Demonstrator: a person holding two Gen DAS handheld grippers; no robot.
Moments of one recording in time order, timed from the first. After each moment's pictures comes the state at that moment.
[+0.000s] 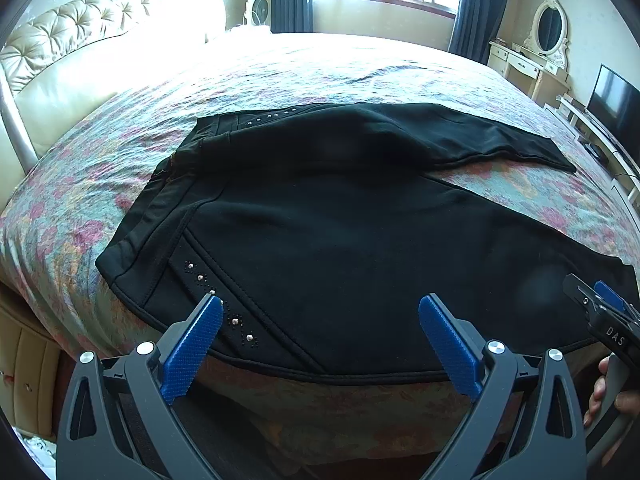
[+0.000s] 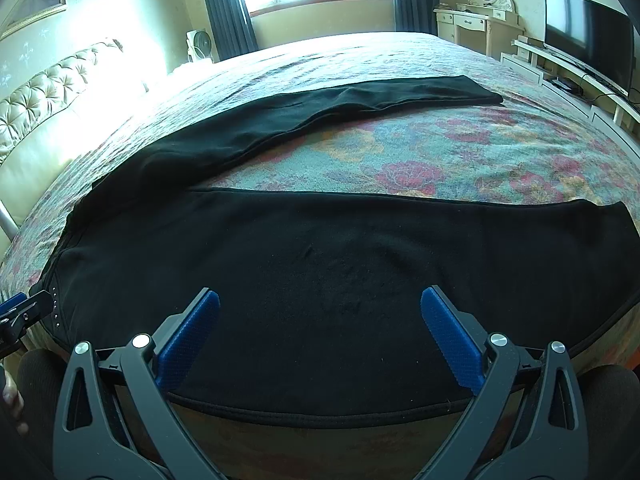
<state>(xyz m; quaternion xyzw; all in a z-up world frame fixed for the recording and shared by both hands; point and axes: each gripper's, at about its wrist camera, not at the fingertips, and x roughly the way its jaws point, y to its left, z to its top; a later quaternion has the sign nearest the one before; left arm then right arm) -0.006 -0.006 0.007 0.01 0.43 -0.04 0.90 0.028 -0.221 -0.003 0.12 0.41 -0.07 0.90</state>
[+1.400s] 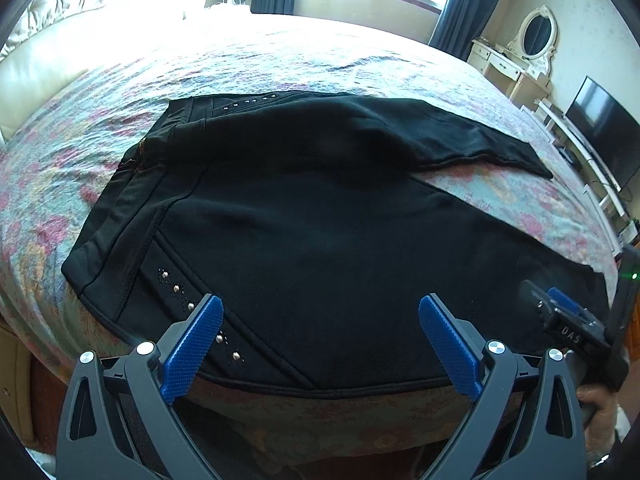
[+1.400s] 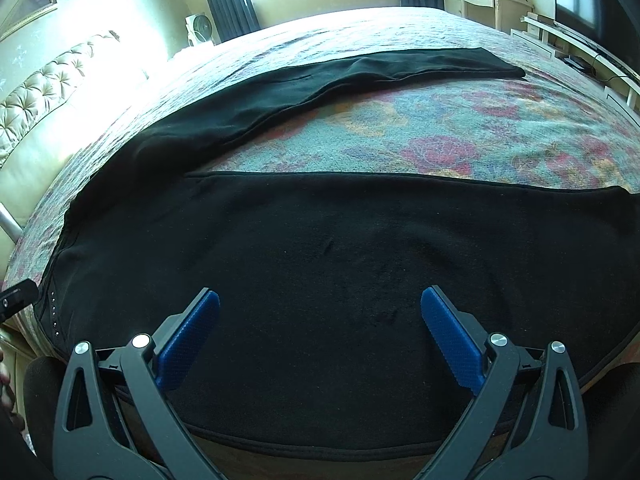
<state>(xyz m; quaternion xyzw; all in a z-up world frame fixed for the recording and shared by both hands) 0.026 0.021 0.008 -0.05 0.47 -0.10 0.88 0.061 -0.211 -0.024 0.14 0.45 -0.04 0.88</state>
